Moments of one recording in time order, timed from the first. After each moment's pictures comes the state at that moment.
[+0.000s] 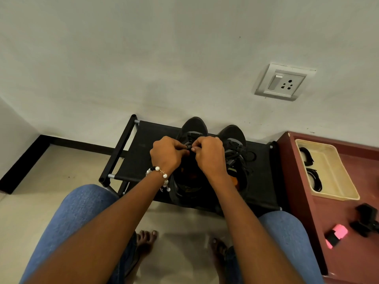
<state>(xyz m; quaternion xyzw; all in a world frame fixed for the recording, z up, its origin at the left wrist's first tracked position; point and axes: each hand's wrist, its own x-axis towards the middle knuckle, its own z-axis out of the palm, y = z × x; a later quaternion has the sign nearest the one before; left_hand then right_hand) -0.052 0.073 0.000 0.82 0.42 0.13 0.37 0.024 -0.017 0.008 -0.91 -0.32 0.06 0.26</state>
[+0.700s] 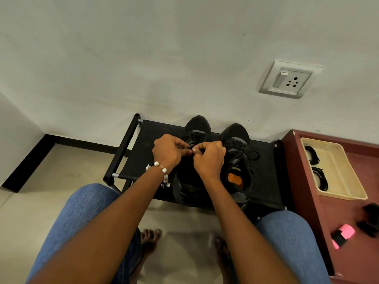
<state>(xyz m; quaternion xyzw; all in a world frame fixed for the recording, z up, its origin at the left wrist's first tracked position) -0.051 0.086 -0.004 0.78 0.43 0.11 0.45 0.003 -0.009 -0.014 -0.91 -0.17 0.08 0.38</state>
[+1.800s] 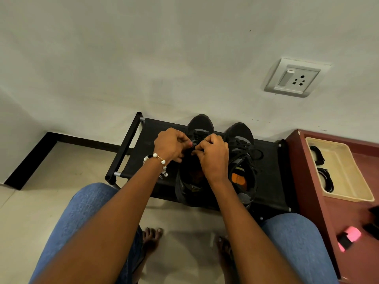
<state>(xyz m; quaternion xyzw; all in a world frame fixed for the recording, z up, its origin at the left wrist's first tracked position) -0.042 0.108 -0.003 0.79 0.37 0.05 0.49 0.022 -0.011 -0.037 -0.88 -0.37 -0.11 0.28</state>
